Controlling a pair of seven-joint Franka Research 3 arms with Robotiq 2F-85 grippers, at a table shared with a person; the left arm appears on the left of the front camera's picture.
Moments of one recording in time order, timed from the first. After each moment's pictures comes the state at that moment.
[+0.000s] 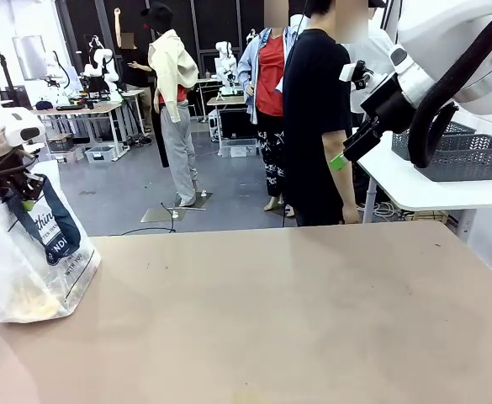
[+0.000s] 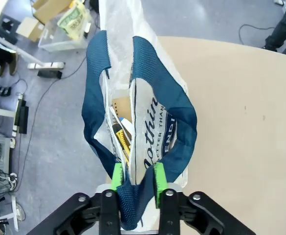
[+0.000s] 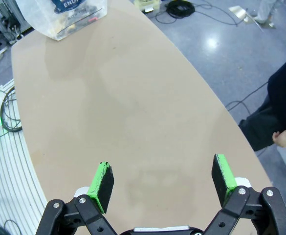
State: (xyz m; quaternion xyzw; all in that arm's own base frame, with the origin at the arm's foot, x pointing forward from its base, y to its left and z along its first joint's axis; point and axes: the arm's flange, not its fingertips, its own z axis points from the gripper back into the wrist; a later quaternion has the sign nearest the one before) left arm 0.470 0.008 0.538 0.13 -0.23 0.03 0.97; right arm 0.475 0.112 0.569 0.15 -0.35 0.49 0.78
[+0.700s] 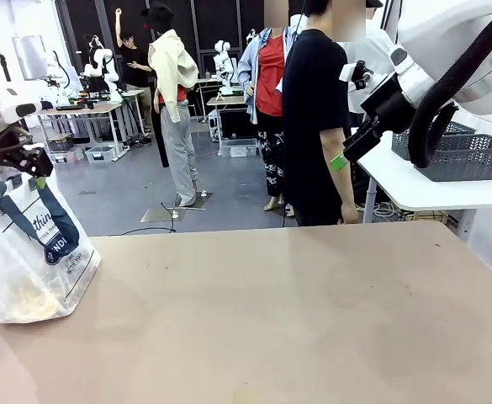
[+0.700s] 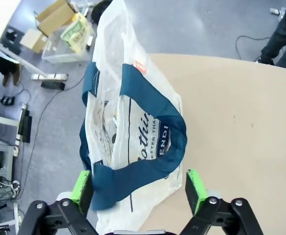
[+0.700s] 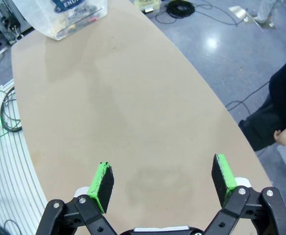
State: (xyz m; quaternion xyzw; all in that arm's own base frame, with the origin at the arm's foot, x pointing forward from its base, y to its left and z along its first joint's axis) left arm 0.460 -0.008 0.584 0.13 -0.26 0.02 0.96; right arm 0.475 0.112 0.569 0.15 -0.35 0.49 0.78
